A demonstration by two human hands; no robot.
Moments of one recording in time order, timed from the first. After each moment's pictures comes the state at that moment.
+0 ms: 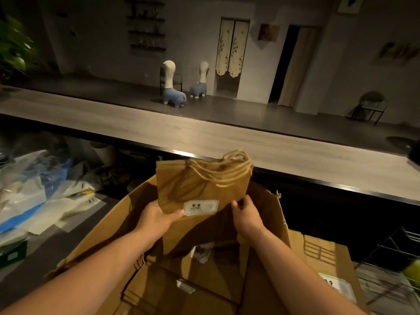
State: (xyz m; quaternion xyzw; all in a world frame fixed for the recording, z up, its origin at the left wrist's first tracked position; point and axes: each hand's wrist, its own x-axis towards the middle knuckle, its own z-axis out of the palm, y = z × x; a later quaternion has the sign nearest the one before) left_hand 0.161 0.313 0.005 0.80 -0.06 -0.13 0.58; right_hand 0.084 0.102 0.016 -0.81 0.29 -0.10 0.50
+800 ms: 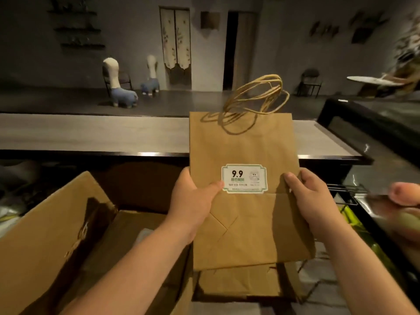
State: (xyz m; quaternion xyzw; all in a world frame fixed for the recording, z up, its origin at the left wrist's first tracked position) left_hand -0.011 0.130 0.111 0.69 -0.18 -0.17 0.68; right_hand -0.141 -0.037 0.110 -0.73 0.34 -0.30 0.51
